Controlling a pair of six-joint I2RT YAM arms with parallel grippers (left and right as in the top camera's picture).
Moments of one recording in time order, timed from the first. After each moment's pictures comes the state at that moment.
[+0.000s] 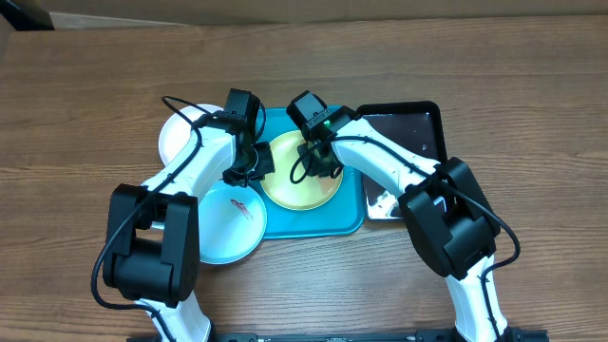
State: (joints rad) left arm -0.22 1.90 1.24 -0.77 0.10 -0.43; right arm 0.65 2.21 1.66 -0.81 0.06 0.28
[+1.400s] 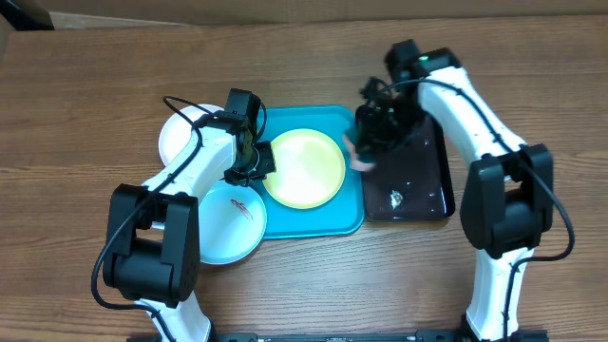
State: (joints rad) left arm -0.22 1.90 1.24 -0.76 0.12 -0.43; right arm 0.25 2.17 1.83 -1.29 -0.53 0.10
